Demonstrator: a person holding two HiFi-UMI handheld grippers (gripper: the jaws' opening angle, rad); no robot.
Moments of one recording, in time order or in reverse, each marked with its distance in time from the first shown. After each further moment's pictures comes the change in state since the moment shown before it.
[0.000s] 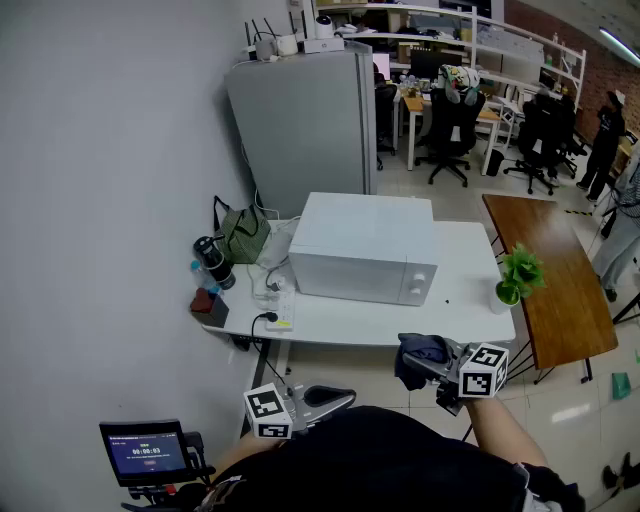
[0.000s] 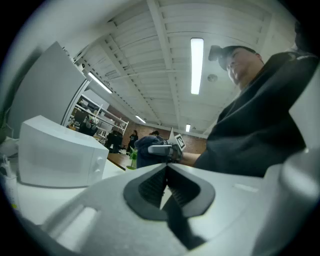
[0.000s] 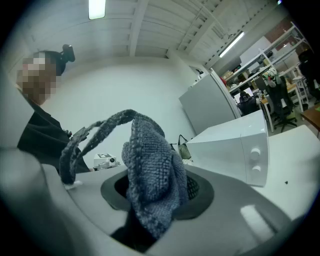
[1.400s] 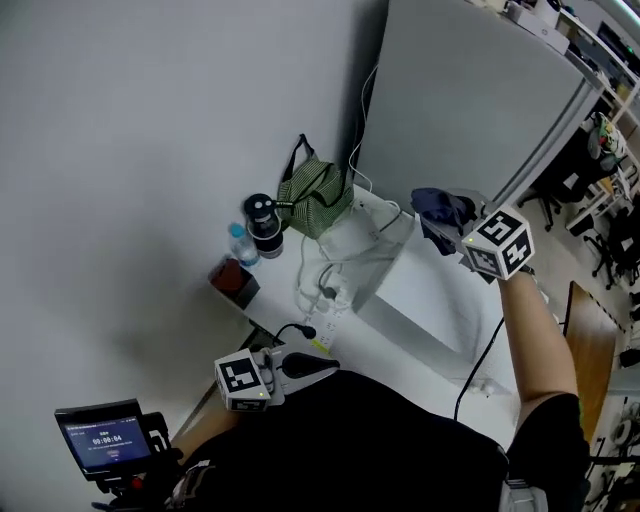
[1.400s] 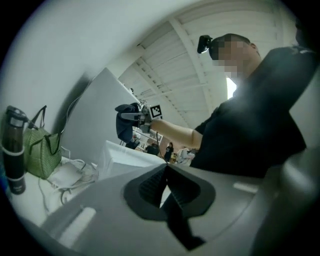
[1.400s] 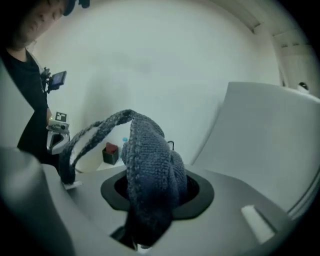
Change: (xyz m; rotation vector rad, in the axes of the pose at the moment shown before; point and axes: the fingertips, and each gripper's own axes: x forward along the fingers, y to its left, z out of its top) left arm -0.142 0.284 0.063 -0.023 -0.145 0.353; right arm 0.427 -0.223 0.237 -0.806 0.415 0.081
